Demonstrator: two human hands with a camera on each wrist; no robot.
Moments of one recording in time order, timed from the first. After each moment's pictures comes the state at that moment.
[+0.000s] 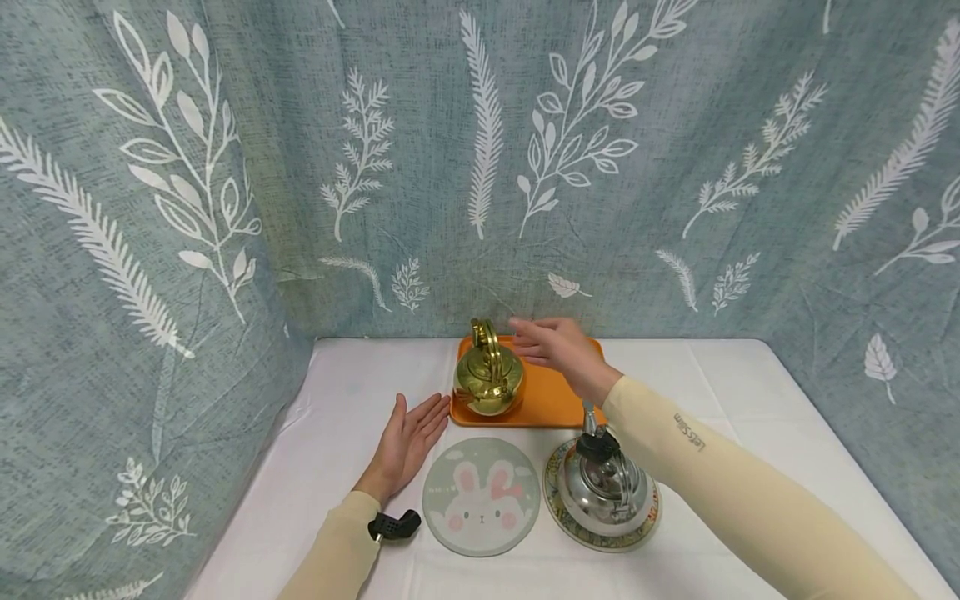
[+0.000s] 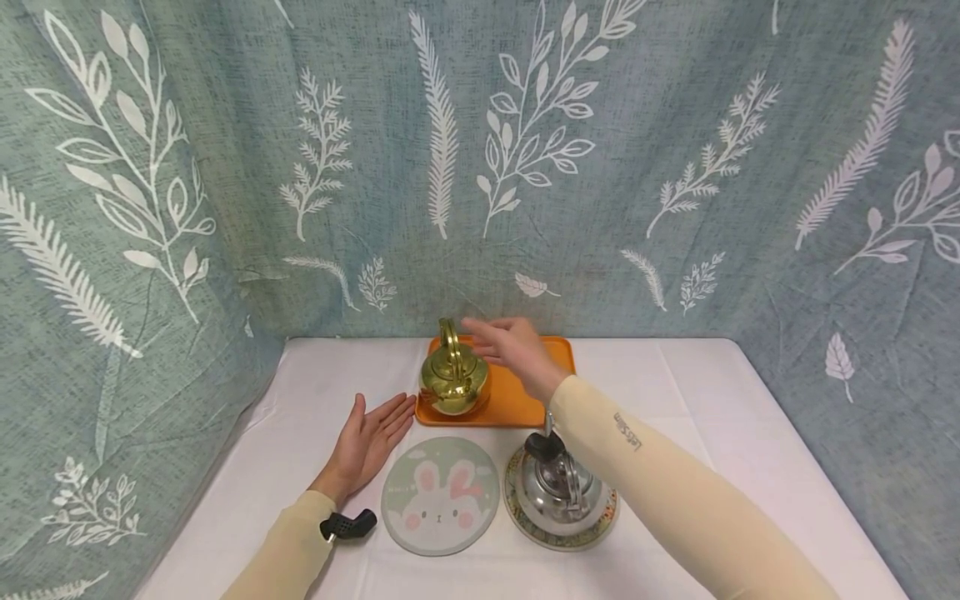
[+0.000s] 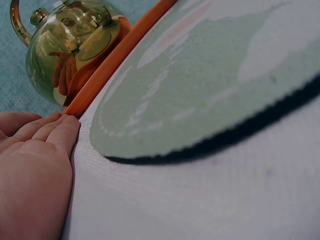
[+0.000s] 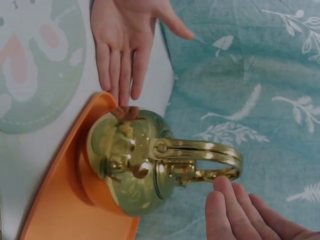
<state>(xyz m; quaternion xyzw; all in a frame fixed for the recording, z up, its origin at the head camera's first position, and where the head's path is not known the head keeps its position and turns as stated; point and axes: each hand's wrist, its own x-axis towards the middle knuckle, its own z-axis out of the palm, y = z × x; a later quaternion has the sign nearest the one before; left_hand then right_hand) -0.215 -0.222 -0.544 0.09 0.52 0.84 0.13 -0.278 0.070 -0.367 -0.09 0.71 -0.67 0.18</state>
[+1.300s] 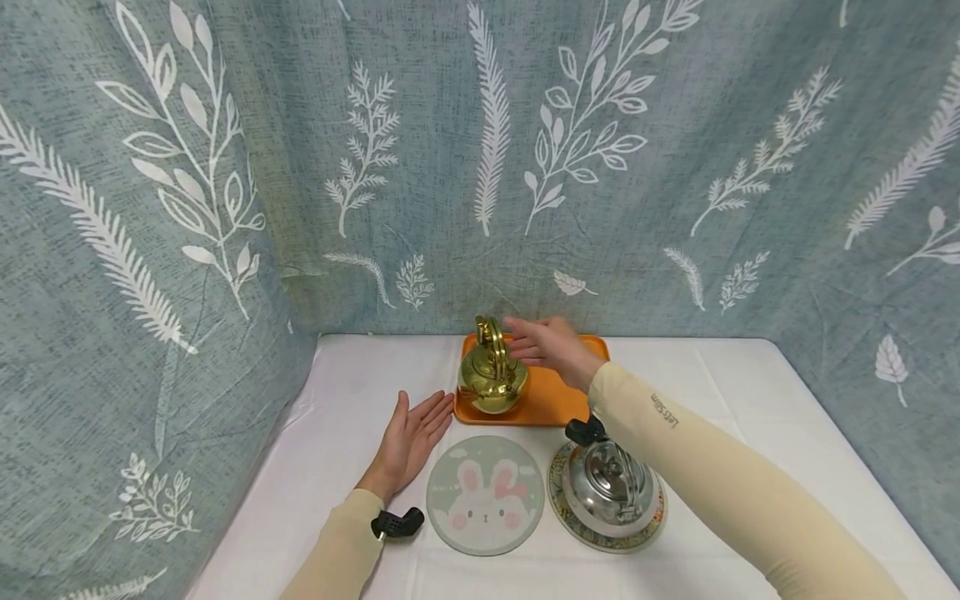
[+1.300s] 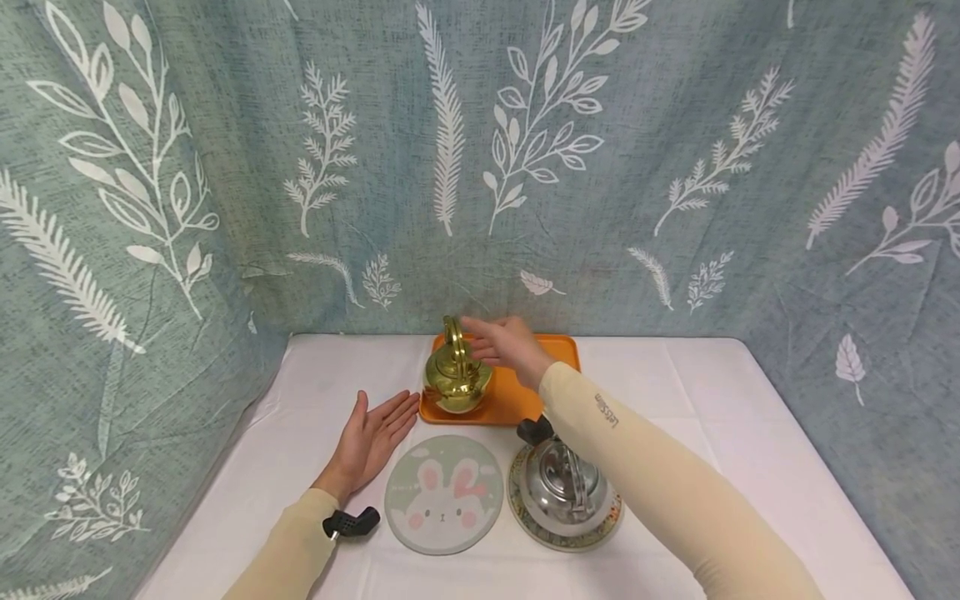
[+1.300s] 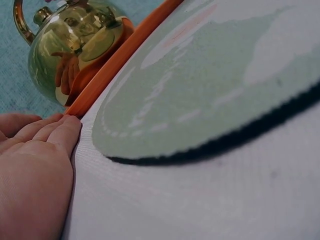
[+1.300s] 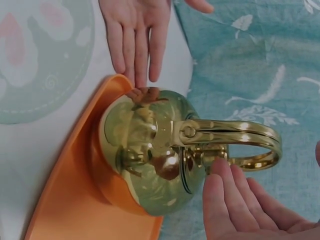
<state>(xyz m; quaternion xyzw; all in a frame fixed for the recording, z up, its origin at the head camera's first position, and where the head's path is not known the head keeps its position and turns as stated) -0.217 -0.224 -0.545 0.07 0.52 0.84 0.13 -0.305 0.052 -0.384 -0.05 0.72 -0.65 0.24</state>
